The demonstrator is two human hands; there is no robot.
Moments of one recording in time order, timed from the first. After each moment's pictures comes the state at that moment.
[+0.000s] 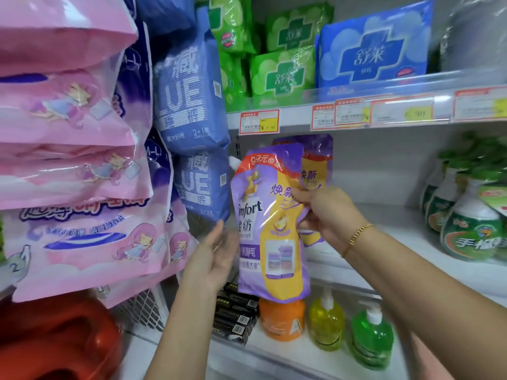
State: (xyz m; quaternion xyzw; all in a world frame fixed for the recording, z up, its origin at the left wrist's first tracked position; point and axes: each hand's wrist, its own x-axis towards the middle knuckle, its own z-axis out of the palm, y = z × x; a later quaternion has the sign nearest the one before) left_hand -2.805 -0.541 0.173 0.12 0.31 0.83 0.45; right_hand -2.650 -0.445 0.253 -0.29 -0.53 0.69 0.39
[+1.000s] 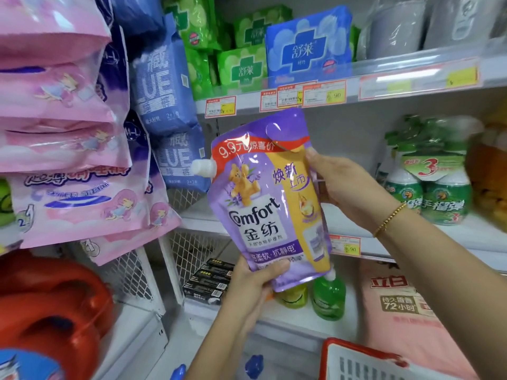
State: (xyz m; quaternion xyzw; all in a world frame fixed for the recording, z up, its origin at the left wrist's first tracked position) left_hand -2.639 -0.570 0.108 0.37 0.38 0.75 0.40; right_hand -2.516 -0.471 0.249 -0.21 -0.73 0.53 0.38
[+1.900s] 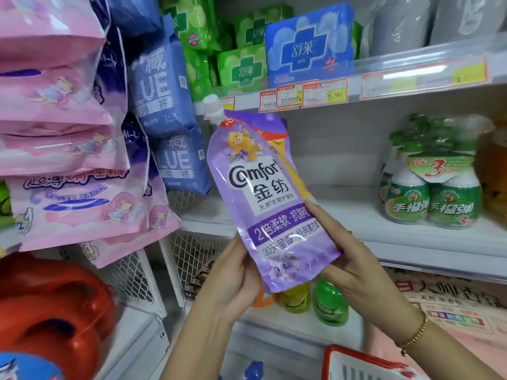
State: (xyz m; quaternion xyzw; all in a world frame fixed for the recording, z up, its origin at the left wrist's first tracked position) left_hand -2.643 -0.585 0.153 0.32 0.28 0.75 0.50; right_hand -2.484 -0.492 0.147 -0.01 -0.78 0.46 0.42
